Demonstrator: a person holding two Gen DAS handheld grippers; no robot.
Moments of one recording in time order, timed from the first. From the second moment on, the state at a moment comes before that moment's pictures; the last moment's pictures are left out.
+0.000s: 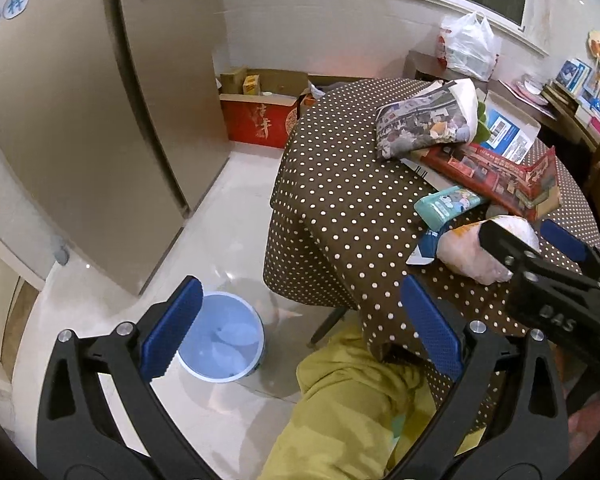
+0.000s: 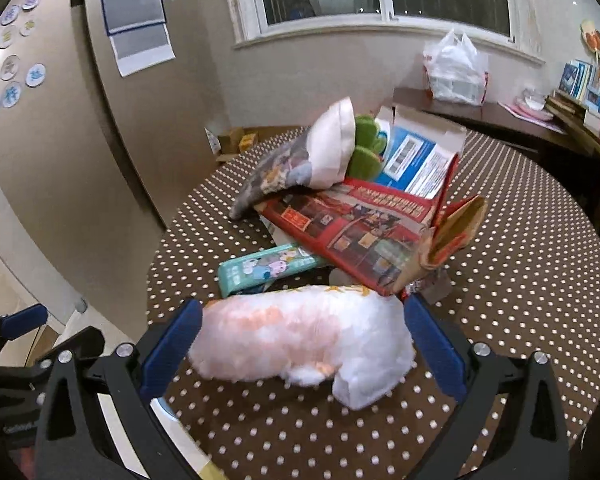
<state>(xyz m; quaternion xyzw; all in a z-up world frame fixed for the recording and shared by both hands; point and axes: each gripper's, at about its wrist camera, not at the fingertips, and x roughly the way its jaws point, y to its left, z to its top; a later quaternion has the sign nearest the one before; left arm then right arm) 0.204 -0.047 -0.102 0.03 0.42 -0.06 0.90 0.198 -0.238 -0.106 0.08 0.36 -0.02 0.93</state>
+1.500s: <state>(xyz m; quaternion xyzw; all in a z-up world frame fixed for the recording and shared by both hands) 0.273 -0.145 -0.118 0.09 0.41 -0.27 0.87 0.124 -0.322 -0.093 0.18 0.34 -0.09 0.92</state>
